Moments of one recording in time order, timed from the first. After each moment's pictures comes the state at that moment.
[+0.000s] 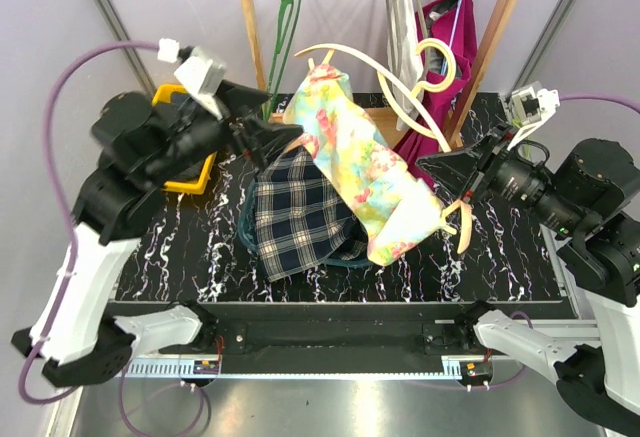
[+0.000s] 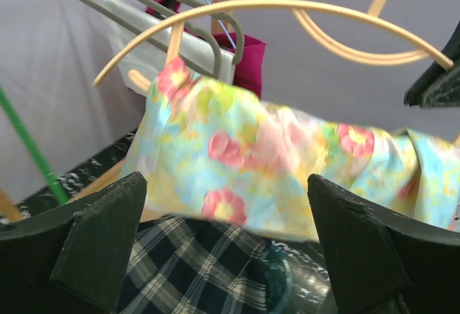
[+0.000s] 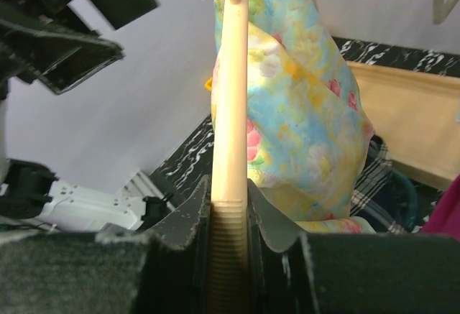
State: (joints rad) left arm -0.61 1.10 1.75 -0.57 0.32 -0.10; right arm 0.56 0.93 1.72 -0.81 -0.26 0.43
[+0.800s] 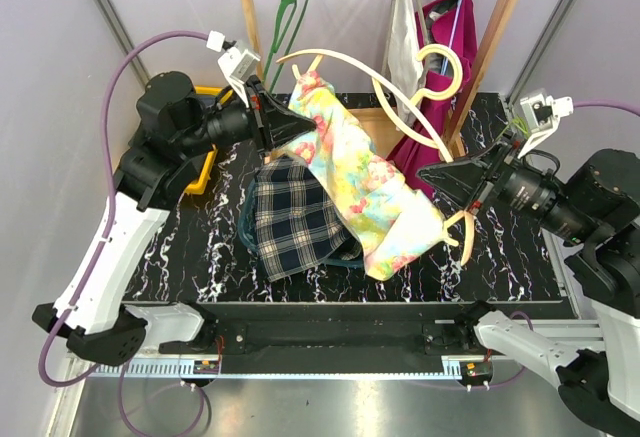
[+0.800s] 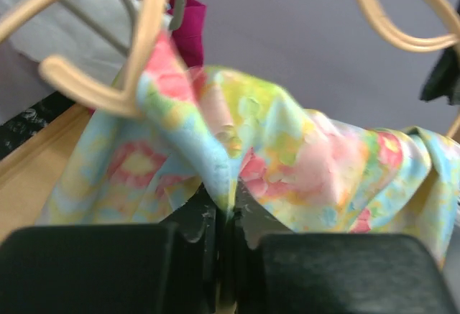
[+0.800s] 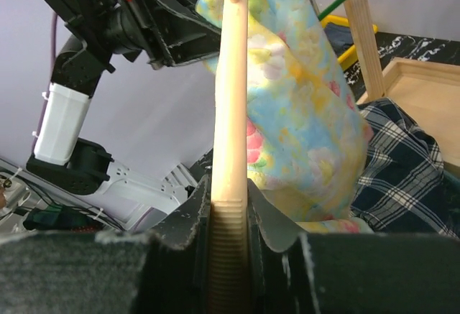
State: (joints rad) left arm -0.53 1.23 1.70 -0.48 0.62 -0.27; right arm 0.56 0.90 1.72 -0.79 -0.38 0.53
